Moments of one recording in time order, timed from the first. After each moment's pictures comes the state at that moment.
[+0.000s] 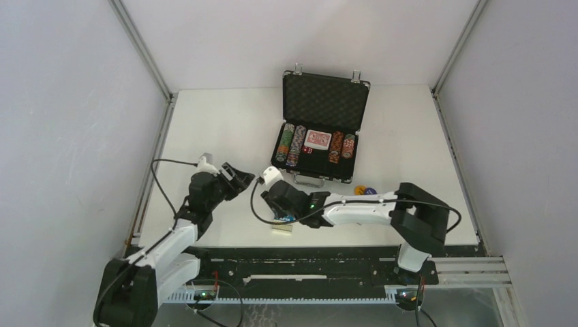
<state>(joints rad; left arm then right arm) -0.23 0.89 0.27 0.20 0.08 -0.84 1.18 1.73 1.04 -0.06 0.35 0.22</state>
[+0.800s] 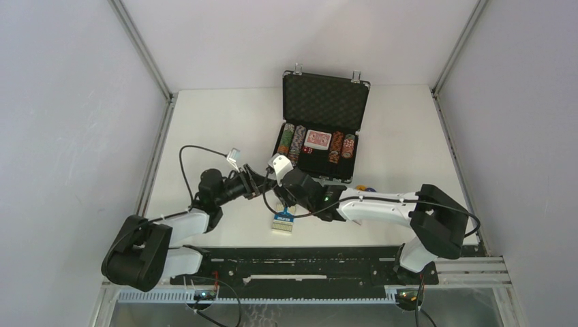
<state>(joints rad) -0.33 1.24 0.25 0.79 0.64 -0.94 1.09 1.57 0.95 0.02 0.28 0.11</state>
